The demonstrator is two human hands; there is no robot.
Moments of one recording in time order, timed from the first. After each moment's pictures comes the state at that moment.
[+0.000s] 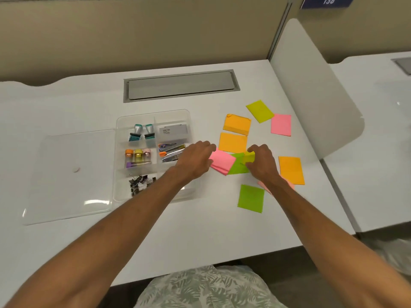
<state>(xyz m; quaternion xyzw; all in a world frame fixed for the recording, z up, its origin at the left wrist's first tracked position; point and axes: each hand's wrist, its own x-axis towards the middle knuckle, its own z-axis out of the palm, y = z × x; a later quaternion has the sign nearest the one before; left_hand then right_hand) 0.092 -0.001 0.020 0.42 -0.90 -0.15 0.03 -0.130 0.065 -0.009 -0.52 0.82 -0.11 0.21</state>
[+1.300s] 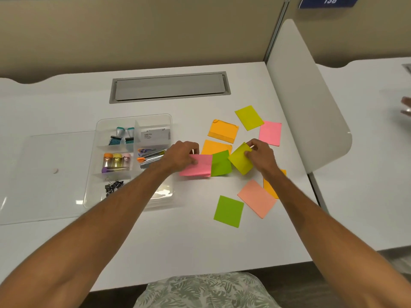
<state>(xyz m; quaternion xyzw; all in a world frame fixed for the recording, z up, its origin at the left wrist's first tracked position) 0.042 -0.041 0.019 0.51 -0.80 -0.31 -0.02 -0.215 0.025 0.000 -0.45 0.78 -0.28 0.34</state>
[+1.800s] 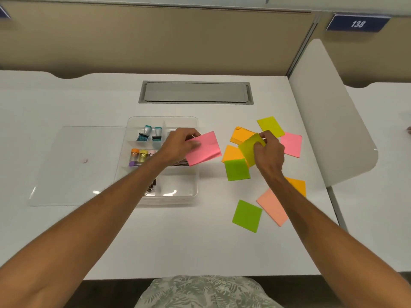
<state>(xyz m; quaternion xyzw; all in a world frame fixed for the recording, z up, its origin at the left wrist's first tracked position) 0.114 -0.039 0.070 0.54 -0.73 -0.38 0.19 -0.141 0.013 0.042 -0.46 0.80 -0.35 0.17</state>
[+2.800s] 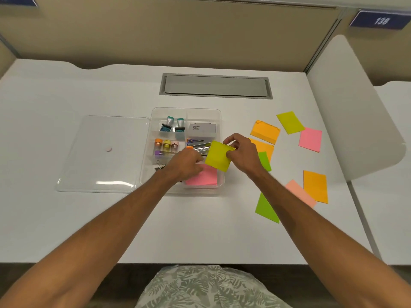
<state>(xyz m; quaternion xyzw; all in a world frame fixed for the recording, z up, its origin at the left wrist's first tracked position) 0.187 0.007 0.016 0.52 -0.81 -0.26 0.03 -0.013 0.022 0.036 -0.57 0.69 -0.29 0.34</state>
